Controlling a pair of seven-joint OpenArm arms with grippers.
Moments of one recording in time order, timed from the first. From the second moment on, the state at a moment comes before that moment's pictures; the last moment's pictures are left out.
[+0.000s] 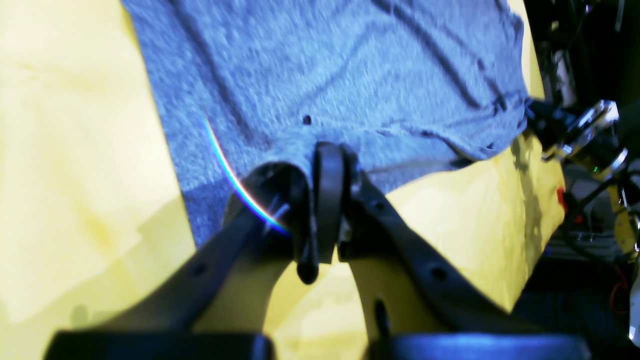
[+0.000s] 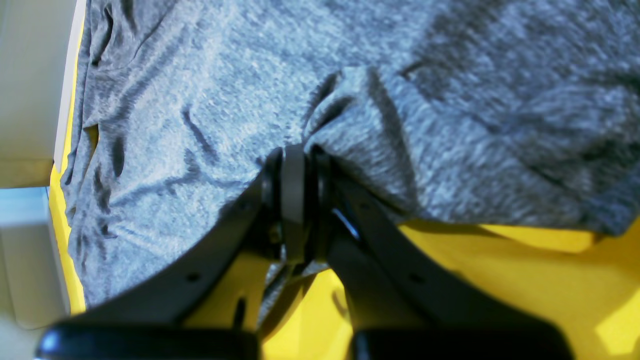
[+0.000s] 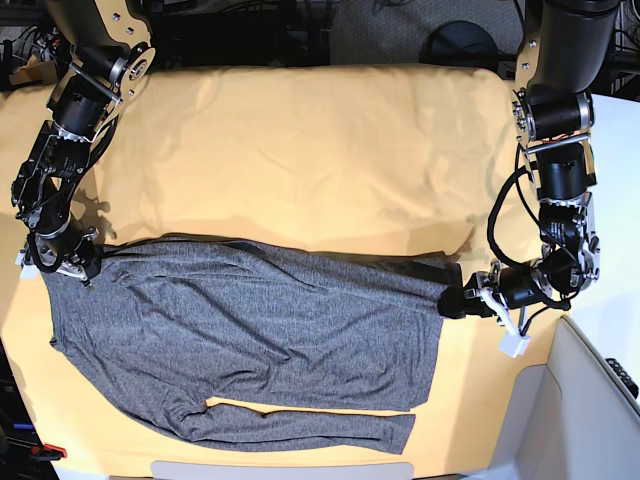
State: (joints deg) left arm -34.7 -19.3 -11.2 43.1 -53.7 -39.2 64.7; right arm 21.0 13.9 36.0 60.3 37.5 3.9 -45.9
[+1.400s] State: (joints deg) left arm -32.4 -21.3 -16.3 51.4 -54.0 -38.1 73.9; right arm 22.0 15.1 36.0 60.0 42.7 4.0 -46.0
